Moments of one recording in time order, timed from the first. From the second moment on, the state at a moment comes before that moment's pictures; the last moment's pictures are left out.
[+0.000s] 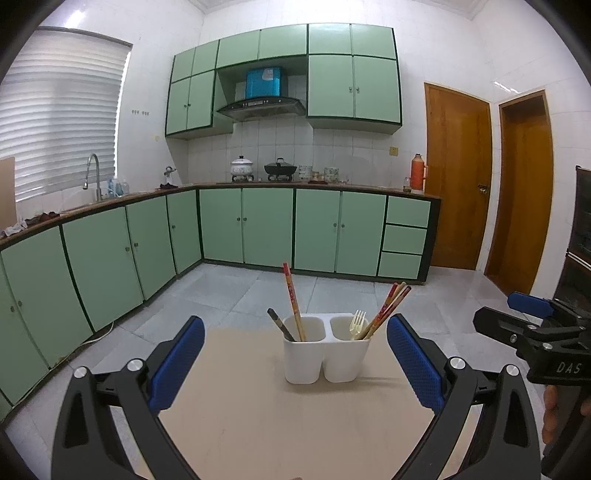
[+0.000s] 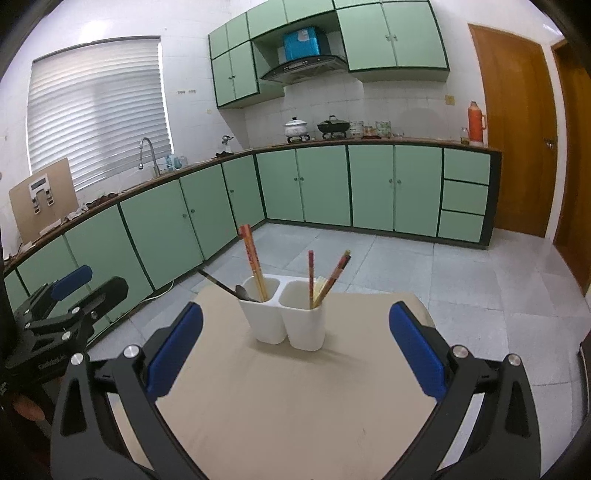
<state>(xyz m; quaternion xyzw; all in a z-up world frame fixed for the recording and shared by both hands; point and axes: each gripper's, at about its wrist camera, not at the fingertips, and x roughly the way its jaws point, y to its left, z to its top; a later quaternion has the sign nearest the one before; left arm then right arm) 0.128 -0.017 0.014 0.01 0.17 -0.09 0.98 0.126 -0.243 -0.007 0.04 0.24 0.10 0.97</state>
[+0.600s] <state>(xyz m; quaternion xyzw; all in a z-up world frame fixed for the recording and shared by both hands) 0.113 -0.022 0.025 0.01 0.16 -0.09 0.98 0.114 -0.231 0.009 0.02 0.22 0.11 0.97</state>
